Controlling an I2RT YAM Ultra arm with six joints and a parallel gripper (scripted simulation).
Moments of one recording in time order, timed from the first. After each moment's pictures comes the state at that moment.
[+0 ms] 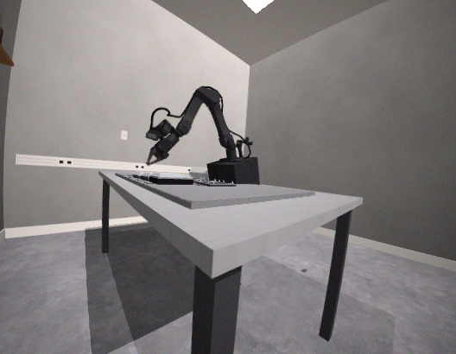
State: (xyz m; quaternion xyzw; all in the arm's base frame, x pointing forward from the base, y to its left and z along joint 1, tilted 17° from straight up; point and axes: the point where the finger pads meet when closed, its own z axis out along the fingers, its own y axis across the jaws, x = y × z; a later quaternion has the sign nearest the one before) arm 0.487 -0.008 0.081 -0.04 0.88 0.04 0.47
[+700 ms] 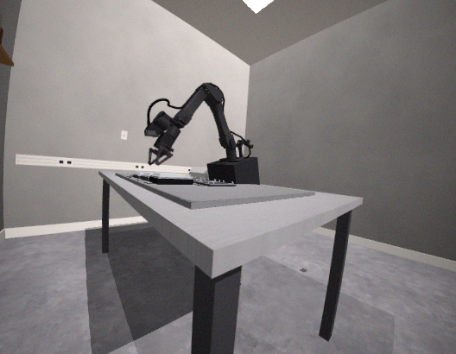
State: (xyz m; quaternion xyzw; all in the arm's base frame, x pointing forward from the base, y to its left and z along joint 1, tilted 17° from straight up) arm 0.476 0.065 0.084 -0.06 0.92 0.04 0.38
